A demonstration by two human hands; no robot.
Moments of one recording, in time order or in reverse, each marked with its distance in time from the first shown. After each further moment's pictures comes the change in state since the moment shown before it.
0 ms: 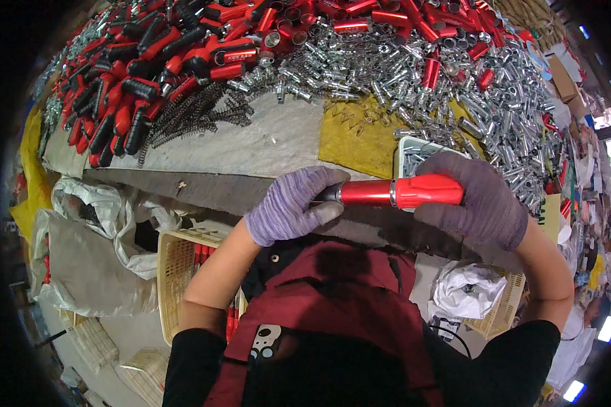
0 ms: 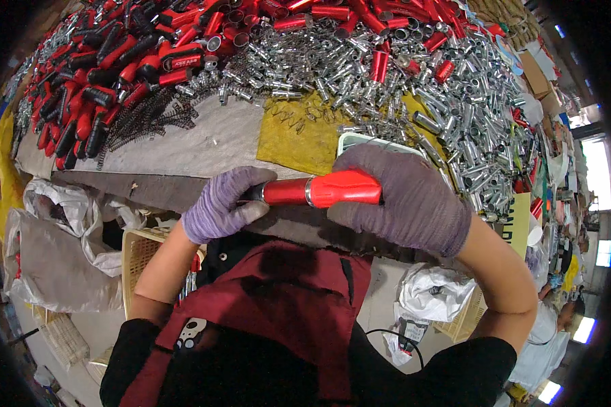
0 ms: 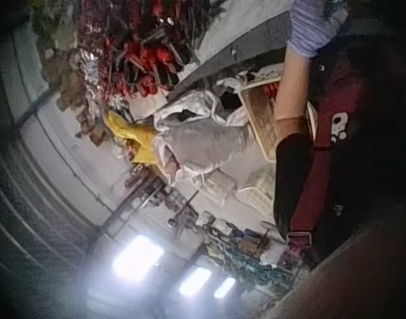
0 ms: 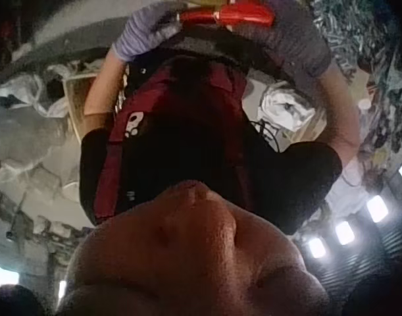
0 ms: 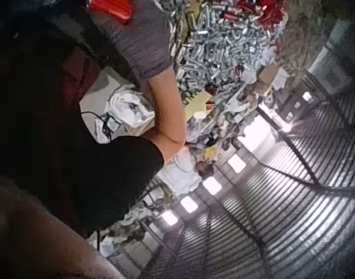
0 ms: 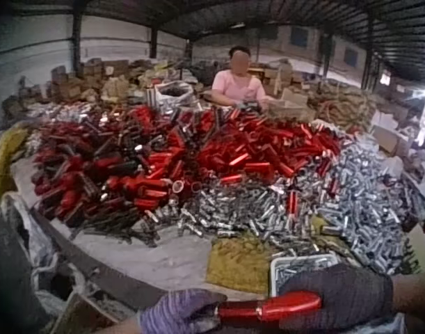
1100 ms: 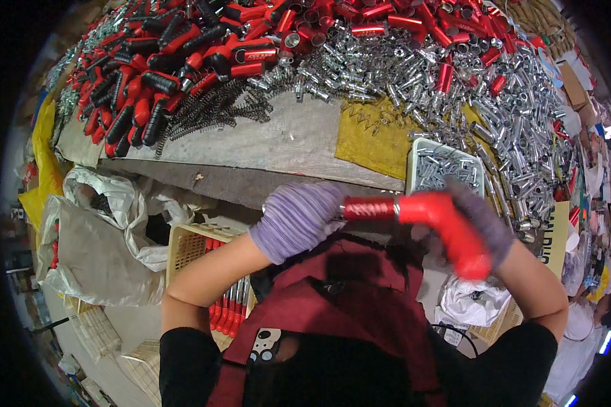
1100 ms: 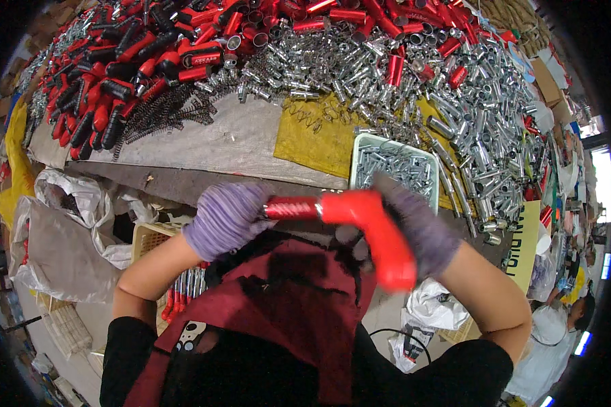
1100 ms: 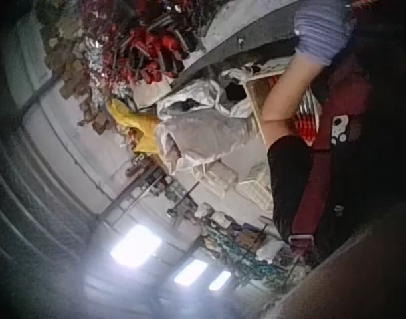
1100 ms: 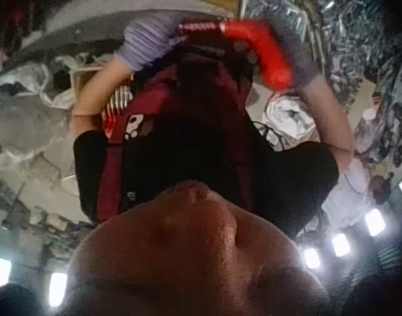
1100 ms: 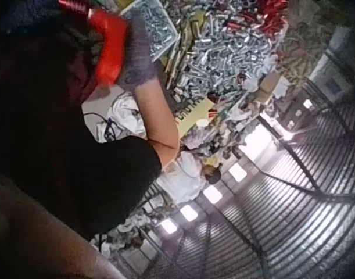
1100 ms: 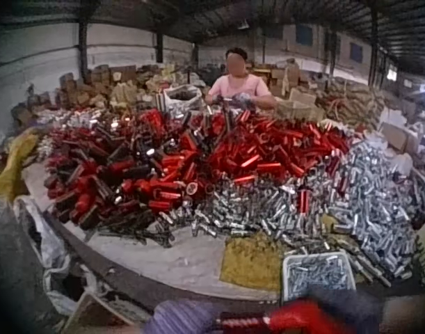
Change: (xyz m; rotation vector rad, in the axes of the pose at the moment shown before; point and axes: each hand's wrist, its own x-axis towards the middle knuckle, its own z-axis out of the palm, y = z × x) left_hand -0.016 0.041 -0.008 0.650 -0.106 -0.088; right_hand -0.023 0.008 0.025 0.076 0.268 -0.089
